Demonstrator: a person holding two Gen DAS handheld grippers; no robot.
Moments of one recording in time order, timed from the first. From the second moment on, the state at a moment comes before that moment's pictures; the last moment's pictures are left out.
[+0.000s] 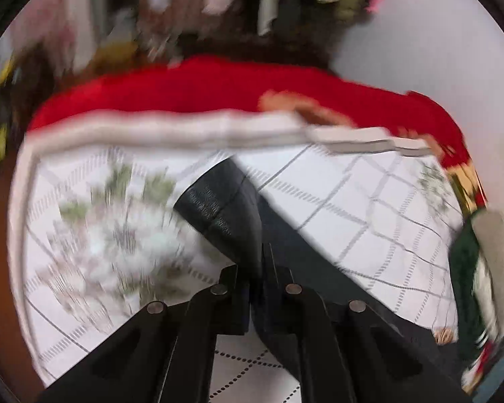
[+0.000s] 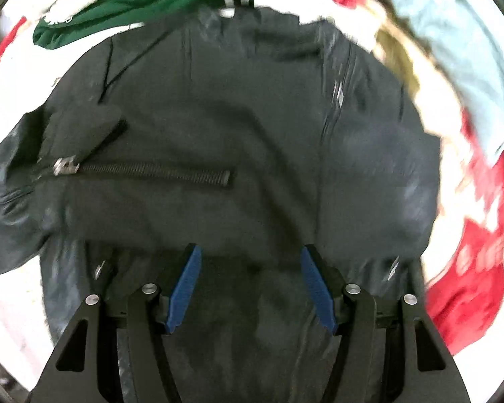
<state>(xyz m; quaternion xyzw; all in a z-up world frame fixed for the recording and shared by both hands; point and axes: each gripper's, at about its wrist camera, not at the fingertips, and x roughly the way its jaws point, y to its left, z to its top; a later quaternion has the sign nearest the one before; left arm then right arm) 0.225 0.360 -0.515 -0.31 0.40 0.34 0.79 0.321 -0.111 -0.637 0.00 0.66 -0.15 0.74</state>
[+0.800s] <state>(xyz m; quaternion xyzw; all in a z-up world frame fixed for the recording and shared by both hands) 0.324 -0.064 -0.374 -0.02 0.39 -0.15 0.91 0.290 -0.277 -0.642 0.17 0.64 -0.21 0.72</state>
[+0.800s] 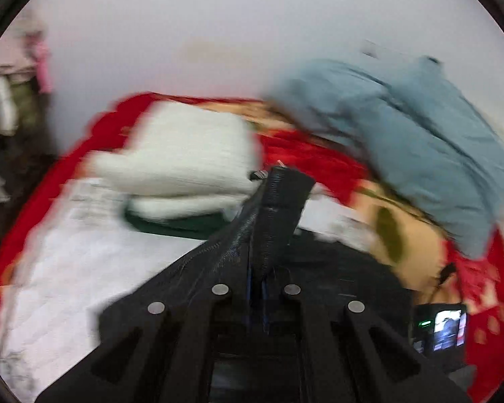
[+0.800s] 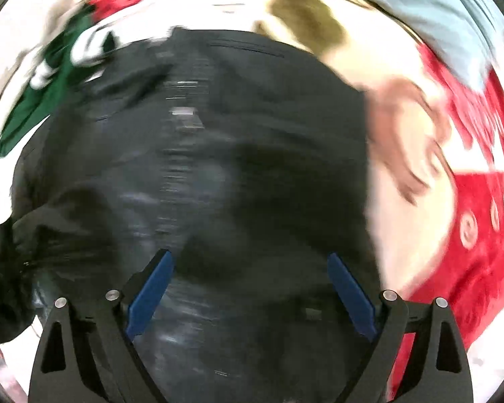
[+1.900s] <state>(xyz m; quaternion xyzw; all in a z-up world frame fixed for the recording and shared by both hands) 0.301 -0.019 -0.497 0.09 0.56 0.00 0.83 0.288 -0.400 -0.640 0.34 0.61 -0.11 0.71</state>
